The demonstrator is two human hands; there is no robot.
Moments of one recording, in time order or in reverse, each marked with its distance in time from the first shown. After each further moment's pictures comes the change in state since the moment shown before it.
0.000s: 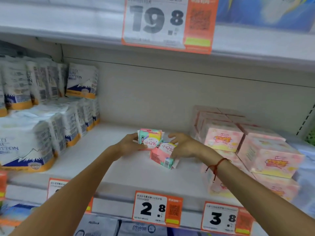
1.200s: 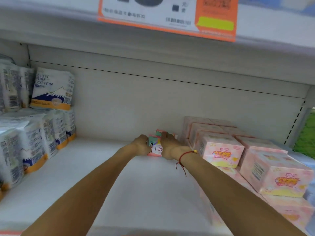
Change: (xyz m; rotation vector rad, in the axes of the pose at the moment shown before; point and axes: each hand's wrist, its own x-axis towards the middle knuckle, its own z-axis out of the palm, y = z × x) left_hand 0.090 0.045 0.042 0.265 -0.060 -0.004; right_hand 0.096 0.010 -0.003 -0.494 0.183 0.034
